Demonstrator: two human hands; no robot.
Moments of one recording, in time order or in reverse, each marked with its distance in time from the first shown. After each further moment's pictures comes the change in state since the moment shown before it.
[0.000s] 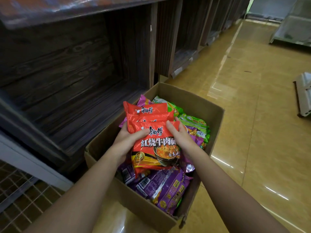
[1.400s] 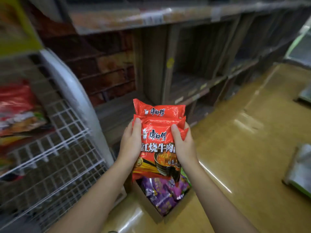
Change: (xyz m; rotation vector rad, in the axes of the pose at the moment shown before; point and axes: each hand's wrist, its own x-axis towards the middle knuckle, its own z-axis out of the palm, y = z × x) left_hand -0.360 0.533 0.050 0.073 0.536 0.199; right_hand -0.314 -0.538 0.050 -0.083 0.005 -0.312
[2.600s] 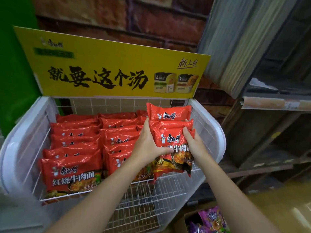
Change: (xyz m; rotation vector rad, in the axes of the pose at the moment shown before) left_hand 0.002 0.037 -0.373 0.332 0.235 0.205; right_hand -0.060 -0.153 0.343 -0.085 -0.640 -0.027
